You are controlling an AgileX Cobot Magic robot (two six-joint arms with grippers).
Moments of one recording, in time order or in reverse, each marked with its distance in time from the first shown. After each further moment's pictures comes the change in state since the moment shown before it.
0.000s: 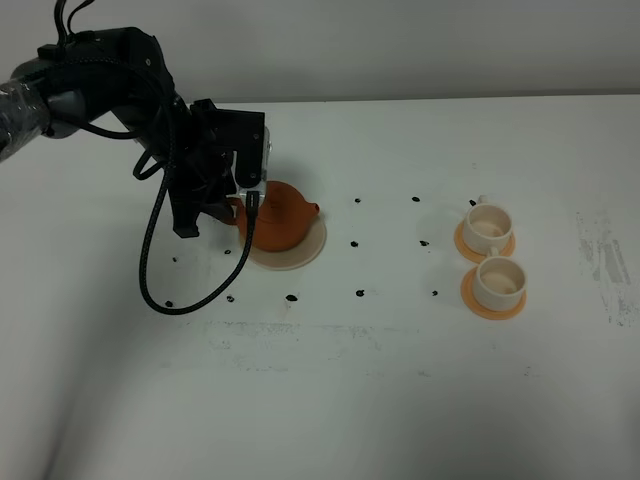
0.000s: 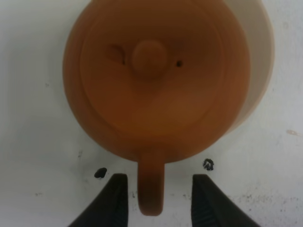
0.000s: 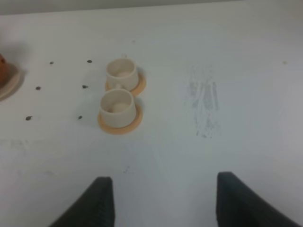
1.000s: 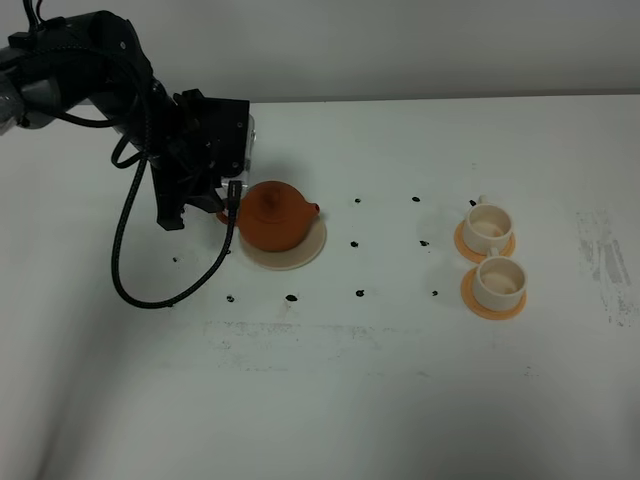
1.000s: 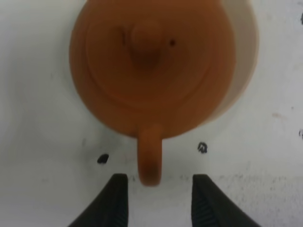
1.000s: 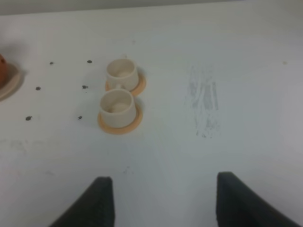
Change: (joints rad) left arm 0.028 -0.036 0.002 -0.047 0.039 0.067; right arm 0.000 0.000 0.000 0.000 0.000 0.000
